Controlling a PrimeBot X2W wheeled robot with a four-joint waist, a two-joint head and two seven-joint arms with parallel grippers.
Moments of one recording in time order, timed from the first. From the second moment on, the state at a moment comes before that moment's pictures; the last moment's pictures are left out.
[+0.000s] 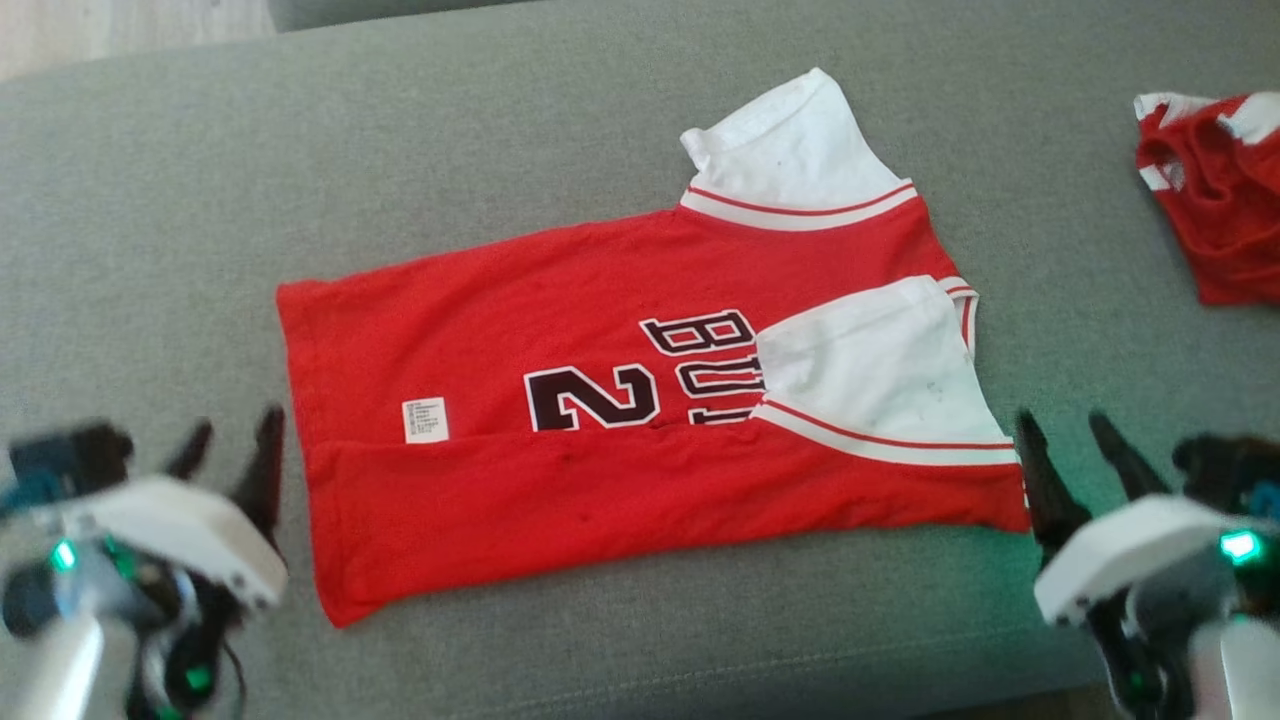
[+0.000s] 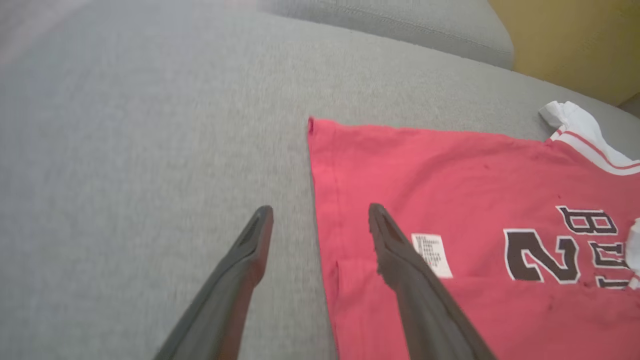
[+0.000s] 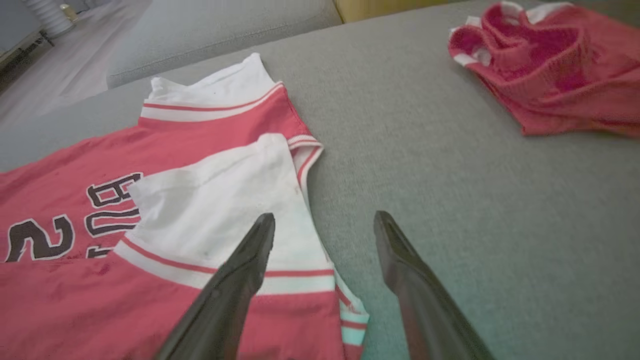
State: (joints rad) left arm -0.03 0.33 -0.12 0.05 -0.60 0.12 0.20; right arm 0.02 -0.06 -0.09 0.02 0.25 0.13 0.30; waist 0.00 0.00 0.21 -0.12
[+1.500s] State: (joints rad) left arm -0.50 0.50 -0.29 0.24 -0.48 0.03 0.48; right arm -0.44 -0.18 0.20 0.15 0.31 0.13 0.27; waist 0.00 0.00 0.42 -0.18
